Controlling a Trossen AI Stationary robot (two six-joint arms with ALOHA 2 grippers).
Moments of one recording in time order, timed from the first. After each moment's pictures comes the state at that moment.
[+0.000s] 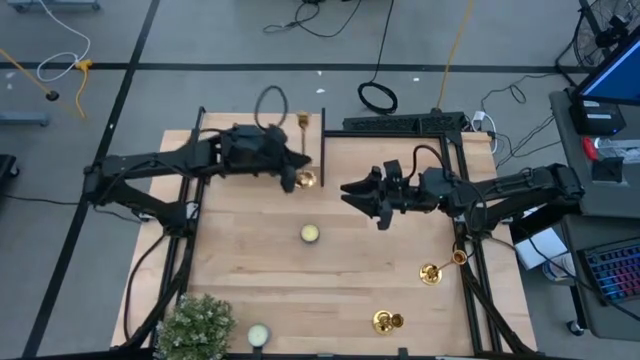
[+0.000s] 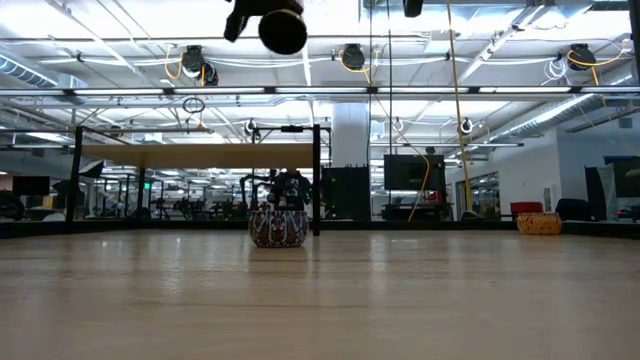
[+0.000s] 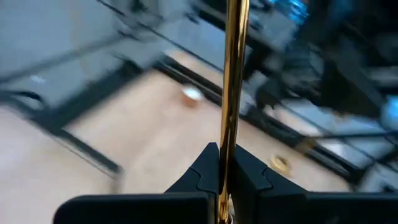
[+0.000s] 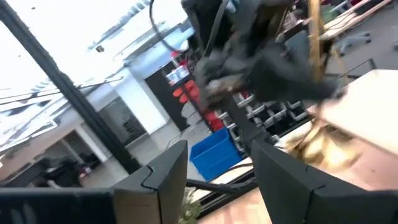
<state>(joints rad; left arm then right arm) 0.18 1.28 1.27 -0.36 -0.11 -0.41 0.10 1.19 0.89 0.45 0.12 0.60</state>
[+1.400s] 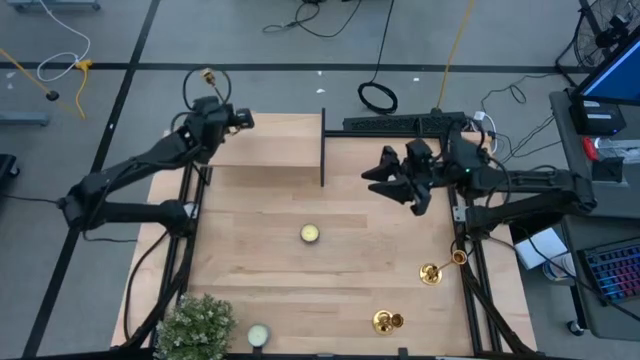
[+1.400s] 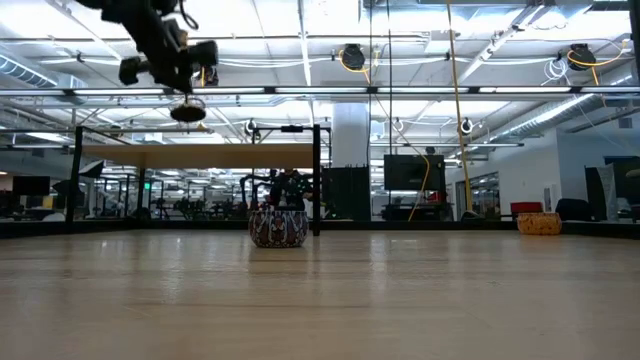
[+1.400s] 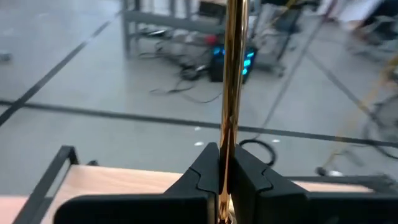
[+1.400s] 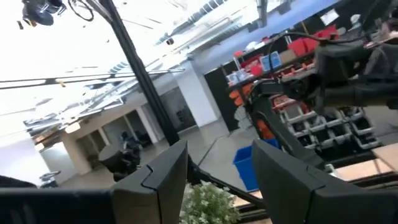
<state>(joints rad) 0.65 1.05 0.91 -0.29 -0.73 -0.54 -0.10 1.04 0.92 0.42 -0.32 0.56</state>
